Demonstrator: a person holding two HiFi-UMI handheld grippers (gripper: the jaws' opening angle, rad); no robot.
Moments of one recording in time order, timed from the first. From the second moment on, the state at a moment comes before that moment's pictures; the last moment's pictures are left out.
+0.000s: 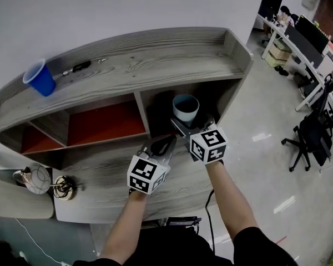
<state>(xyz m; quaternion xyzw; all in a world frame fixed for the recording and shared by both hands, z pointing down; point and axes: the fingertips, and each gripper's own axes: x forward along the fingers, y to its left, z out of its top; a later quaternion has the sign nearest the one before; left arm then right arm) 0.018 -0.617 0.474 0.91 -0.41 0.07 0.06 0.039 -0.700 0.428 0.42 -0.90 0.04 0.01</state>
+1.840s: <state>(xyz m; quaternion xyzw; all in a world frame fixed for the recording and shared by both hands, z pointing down) 0.005 -0.591 0.476 0.90 -0.43 0.06 0.08 0.060 -0.644 0.454 0.40 -0.91 0.06 0.06</state>
